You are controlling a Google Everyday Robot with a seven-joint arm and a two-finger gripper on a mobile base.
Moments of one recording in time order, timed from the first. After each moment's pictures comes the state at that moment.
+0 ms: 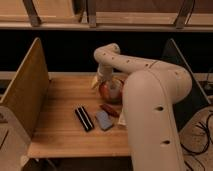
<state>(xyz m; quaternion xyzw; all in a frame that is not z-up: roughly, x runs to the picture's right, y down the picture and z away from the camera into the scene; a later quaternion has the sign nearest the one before) -0.003 -0.008 0.893 -0.27 0.18 0.62 0.72</state>
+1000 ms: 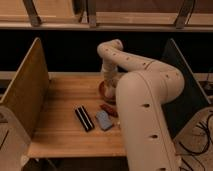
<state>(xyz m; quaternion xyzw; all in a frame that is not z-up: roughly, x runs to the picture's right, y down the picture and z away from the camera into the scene) 0.038 -0.038 0.897 -0.24 0.21 0.64 0.70</state>
